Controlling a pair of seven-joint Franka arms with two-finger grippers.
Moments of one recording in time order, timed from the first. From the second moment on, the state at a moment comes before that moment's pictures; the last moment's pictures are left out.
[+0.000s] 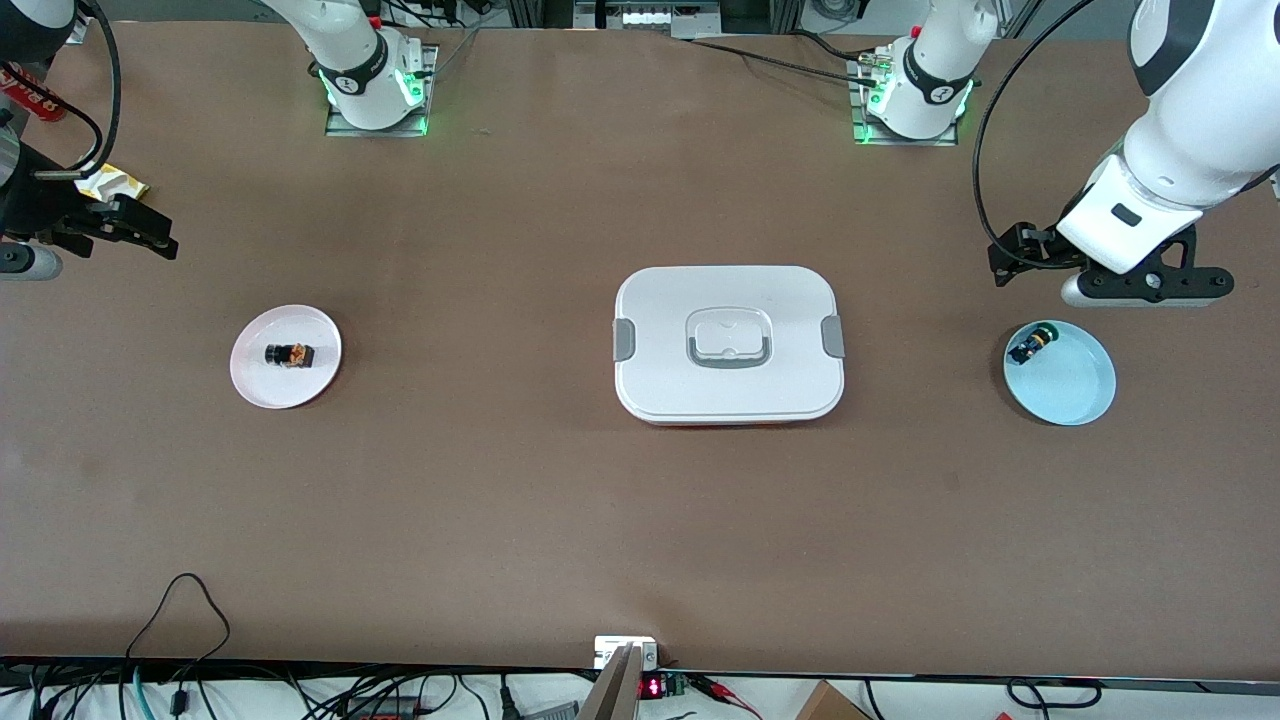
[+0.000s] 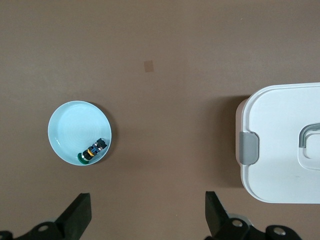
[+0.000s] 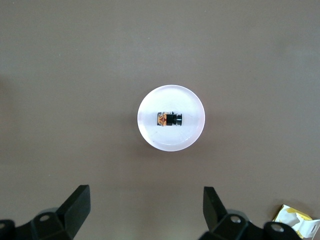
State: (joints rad) left arm -0.07 0.01 -0.08 -1.73 0.06 1.71 -0.17; right arm 0.08 -0.01 -0.12 -1.70 -0.03 1.64 -0.03
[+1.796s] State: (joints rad) left arm -0.07 0.01 -0.08 -1.73 0.06 1.71 -0.17; right arm 0.09 0.01 -0.12 -1.70 -0.03 1.66 -0.03
